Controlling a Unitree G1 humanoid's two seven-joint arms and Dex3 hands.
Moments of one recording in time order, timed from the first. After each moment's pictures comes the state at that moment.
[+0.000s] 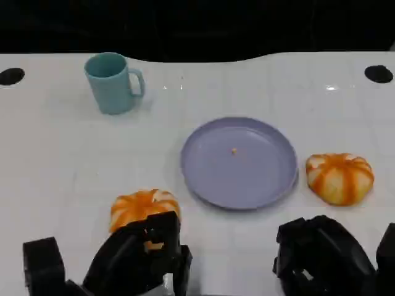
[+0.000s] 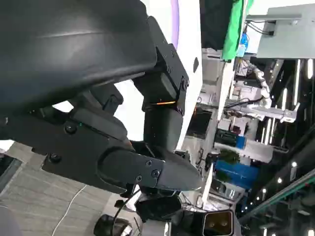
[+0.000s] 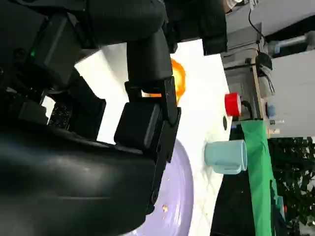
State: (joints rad) left arm 0.05 0.00 -0.07 0.25 -0.38 -0.19 -0.74; right arm 0.04 -0.06 0.08 0.19 0.23 -0.14 0.54
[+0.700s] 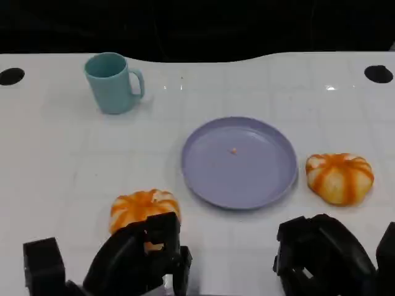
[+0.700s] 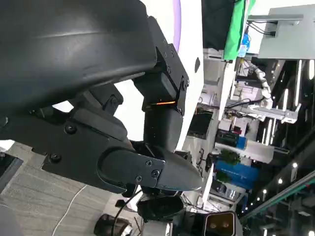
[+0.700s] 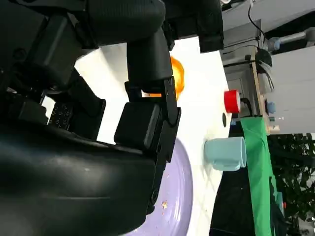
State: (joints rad) left arm 0.05 0.00 -0.06 0.25 -0.38 -0.19 -0.74; right arm 0.04 -0.06 0.08 0.18 0.23 -0.13 0.53
